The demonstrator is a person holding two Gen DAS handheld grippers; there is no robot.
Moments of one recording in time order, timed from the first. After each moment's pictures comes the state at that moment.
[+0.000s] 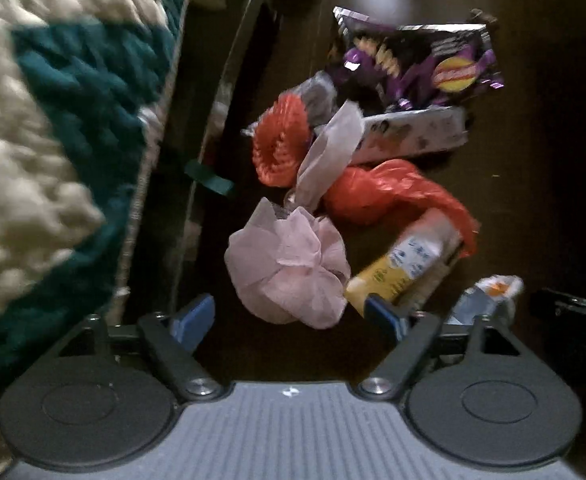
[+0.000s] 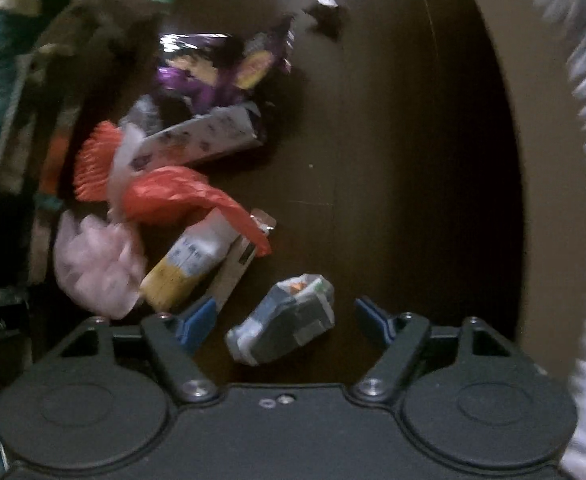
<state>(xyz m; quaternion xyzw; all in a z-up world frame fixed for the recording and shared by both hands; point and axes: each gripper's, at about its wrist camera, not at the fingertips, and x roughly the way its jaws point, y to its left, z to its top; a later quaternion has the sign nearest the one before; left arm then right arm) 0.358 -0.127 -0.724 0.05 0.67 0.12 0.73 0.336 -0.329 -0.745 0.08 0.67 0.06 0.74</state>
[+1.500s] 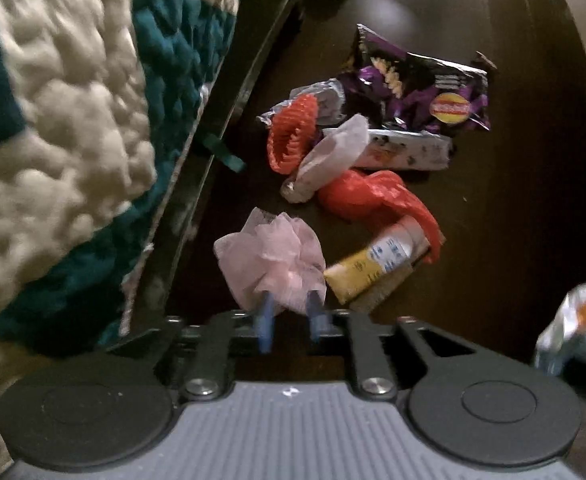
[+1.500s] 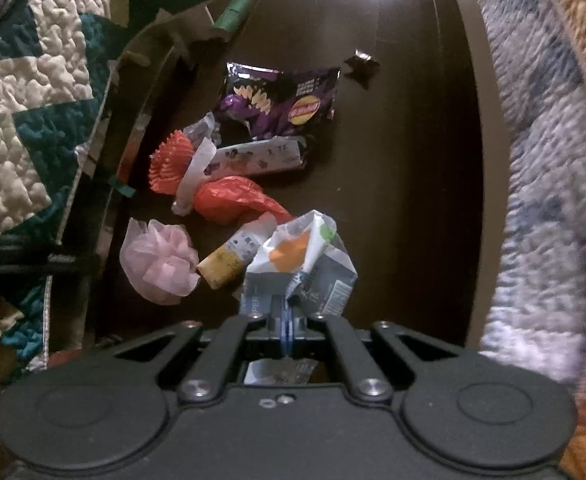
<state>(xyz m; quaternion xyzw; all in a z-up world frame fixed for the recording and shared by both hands) 0.339 -0.083 -0.679 -0.08 0.68 0.11 0.72 0.311 -0.298 -0.628 0.03 0.65 0.10 0.76</state>
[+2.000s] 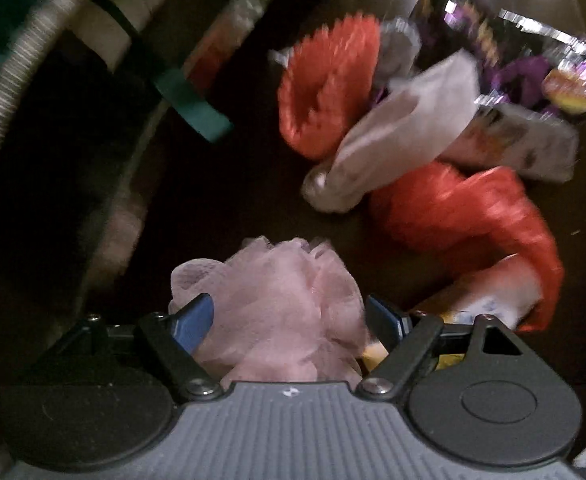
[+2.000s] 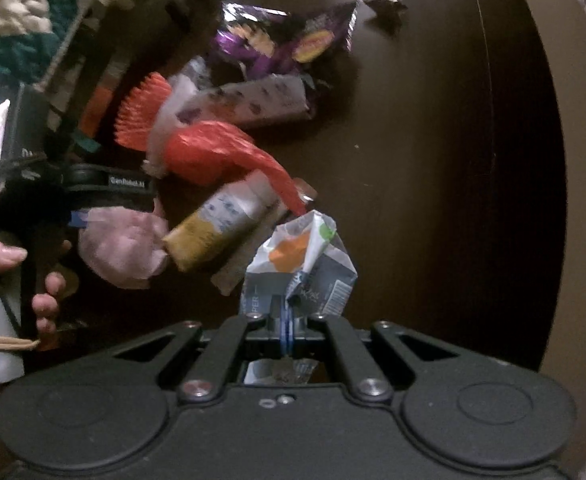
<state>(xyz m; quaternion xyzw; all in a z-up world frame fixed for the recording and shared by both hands) 0.367 -0.077 -0.852 -0.06 0.67 0.18 0.72 0.308 -0.302 -0.742 0.02 0.66 0.14 0.74</state>
